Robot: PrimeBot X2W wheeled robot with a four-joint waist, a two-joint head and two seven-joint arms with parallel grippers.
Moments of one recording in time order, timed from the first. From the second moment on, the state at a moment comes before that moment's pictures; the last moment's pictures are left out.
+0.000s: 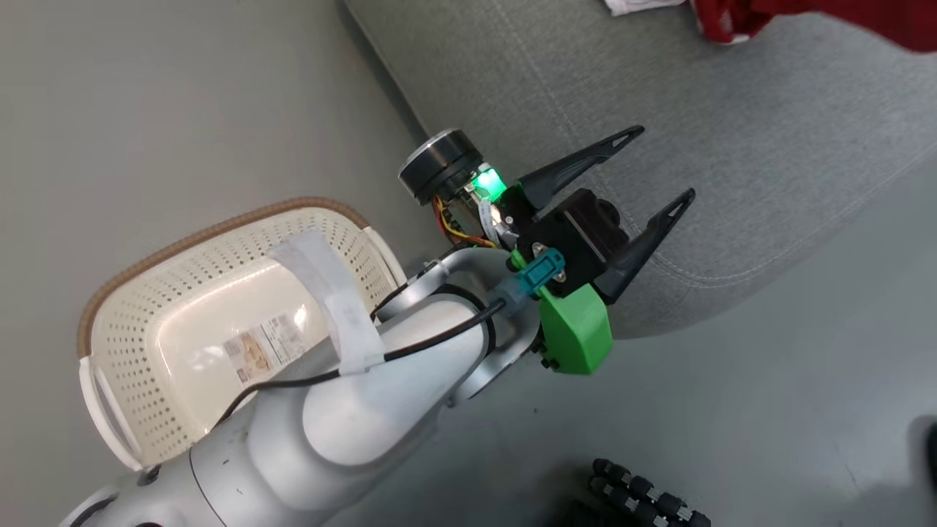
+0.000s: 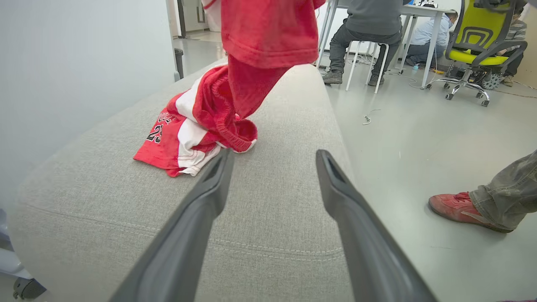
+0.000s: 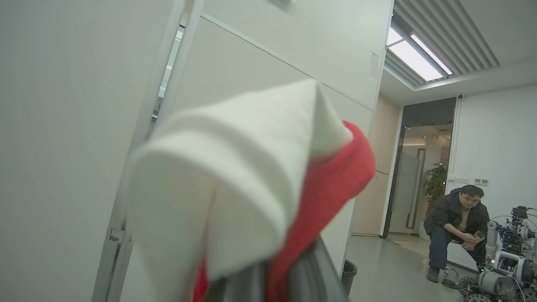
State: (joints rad) left arm -0.88 0.12 -0.98 0.13 -0.38 -0.04 0.07; right arm -0.90 -0.34 -0.22 0.02 0.27 0.13 -0.26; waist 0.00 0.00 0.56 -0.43
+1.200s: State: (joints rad) left arm -0.93 0.11 -1.00 0.20 -0.39 -0.04 0.03; right arm -0.93 -0.33 -0.28 0.46 0.21 0.13 -0.26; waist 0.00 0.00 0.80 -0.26
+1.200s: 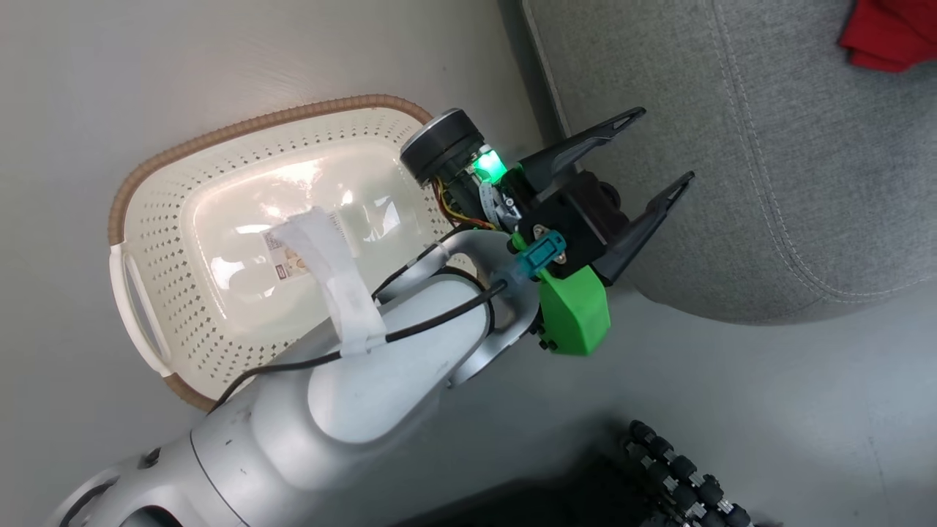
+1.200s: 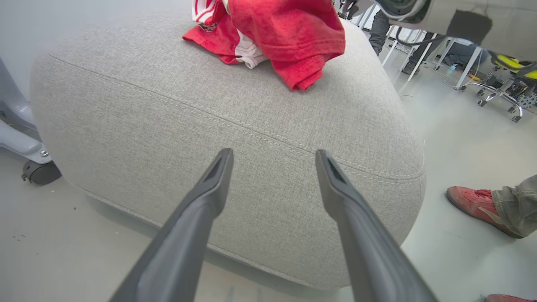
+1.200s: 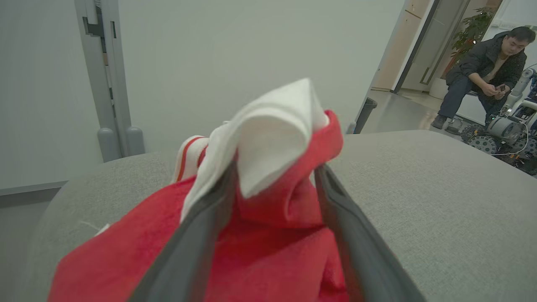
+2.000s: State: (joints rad) left arm -0.49 0.13 -0.71 0.35 -0.59 0.15 -0.26; right arm -0.35 -0.20 0.11 0.22 0.20 0.13 -0.26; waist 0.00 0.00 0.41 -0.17
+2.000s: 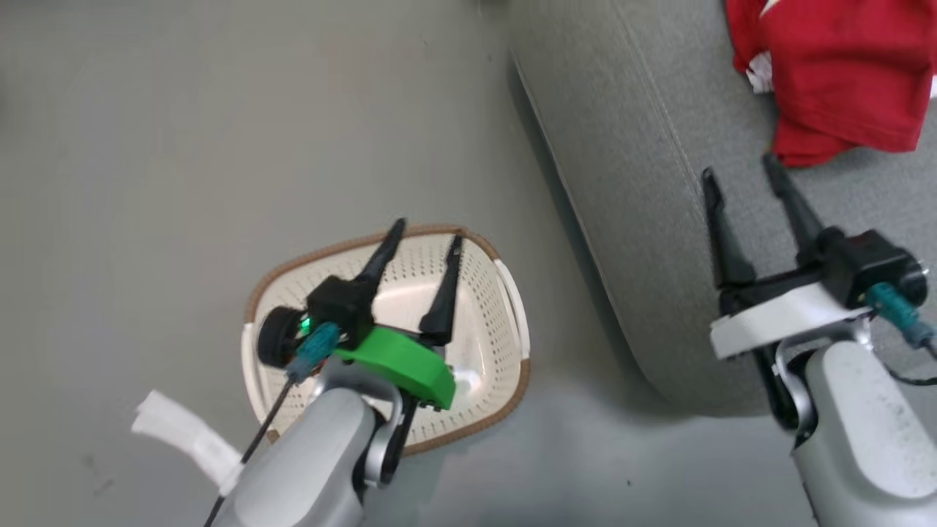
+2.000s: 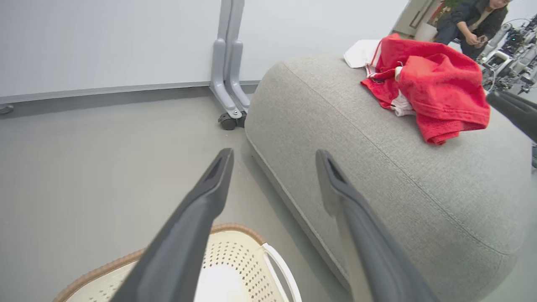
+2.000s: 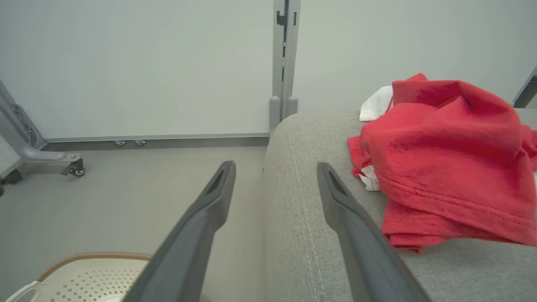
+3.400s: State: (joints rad) left arm 0.24 0.05 -0.10 0.05 -0.22 0.03 -0.26; right arm 0.10 -0.06 0.13 0.13 0.09 0.13 -0.26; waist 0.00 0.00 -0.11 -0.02
